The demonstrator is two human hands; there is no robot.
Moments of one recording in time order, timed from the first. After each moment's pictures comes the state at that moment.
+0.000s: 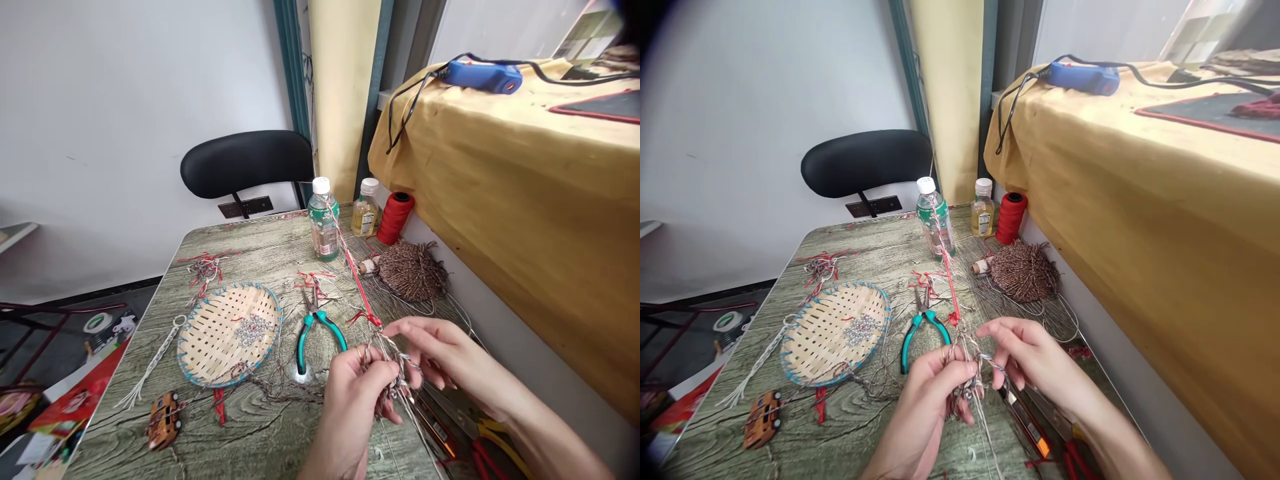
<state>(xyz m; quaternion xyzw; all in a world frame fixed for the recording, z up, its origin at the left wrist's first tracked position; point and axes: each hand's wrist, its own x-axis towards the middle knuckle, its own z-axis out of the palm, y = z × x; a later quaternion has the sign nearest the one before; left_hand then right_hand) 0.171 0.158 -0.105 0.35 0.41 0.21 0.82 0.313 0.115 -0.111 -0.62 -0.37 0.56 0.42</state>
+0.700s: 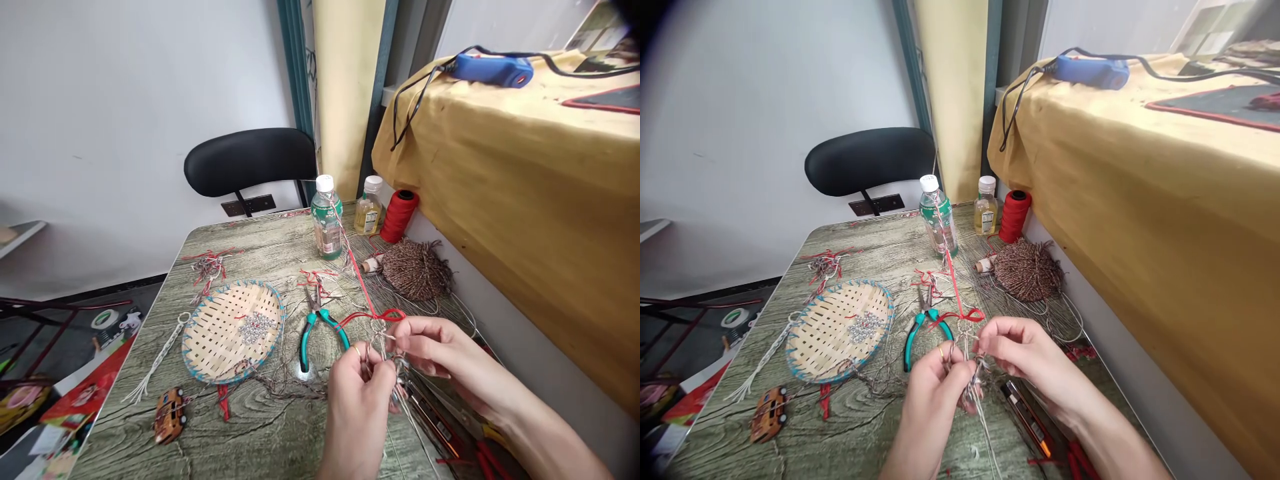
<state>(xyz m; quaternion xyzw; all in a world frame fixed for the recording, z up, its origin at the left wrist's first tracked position) 0.170 0.154 -0.113 0.45 0.48 0.21 0.72 0.303 0.121 -0.104 -0.59 -0.33 0.58 0.46</state>
